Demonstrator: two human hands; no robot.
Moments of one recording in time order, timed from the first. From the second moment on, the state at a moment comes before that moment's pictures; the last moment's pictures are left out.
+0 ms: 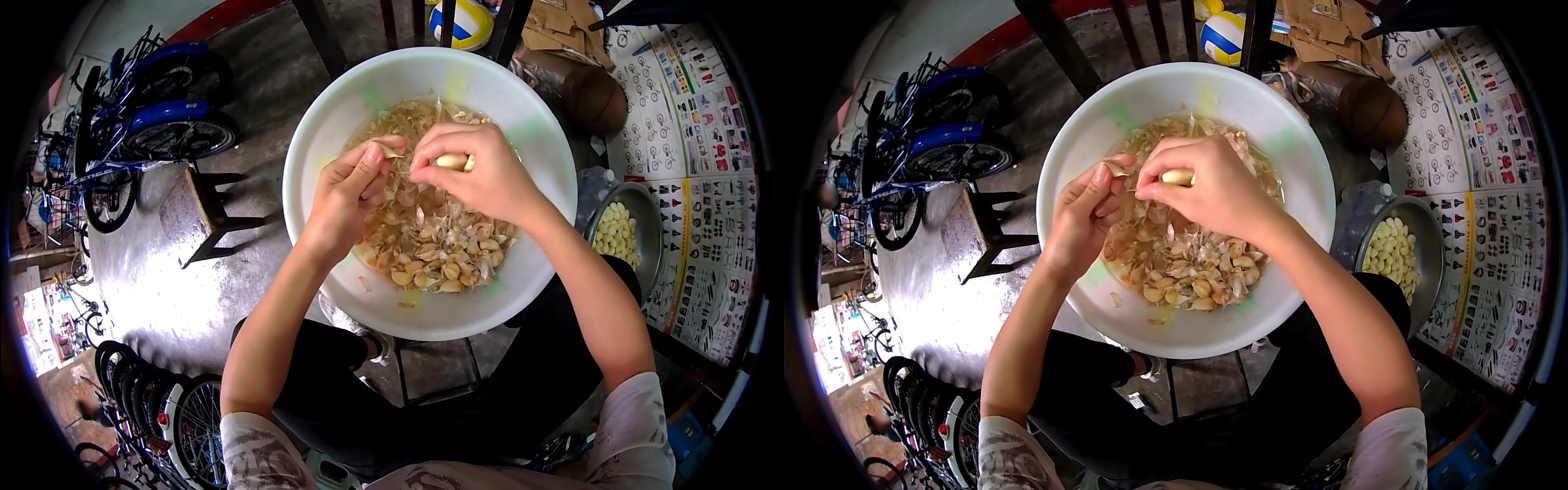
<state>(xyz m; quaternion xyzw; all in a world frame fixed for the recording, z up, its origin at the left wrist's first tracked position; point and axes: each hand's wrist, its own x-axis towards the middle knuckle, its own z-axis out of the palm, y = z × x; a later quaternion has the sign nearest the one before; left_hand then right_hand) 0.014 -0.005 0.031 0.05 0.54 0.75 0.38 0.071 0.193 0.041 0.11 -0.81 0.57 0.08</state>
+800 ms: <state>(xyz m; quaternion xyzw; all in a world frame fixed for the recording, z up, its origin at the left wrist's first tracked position) 0.022 -0.004 0.032 0.09 0.58 0.72 0.36 0.076 0.172 0.030 0.08 -0.83 0.50 0.22</state>
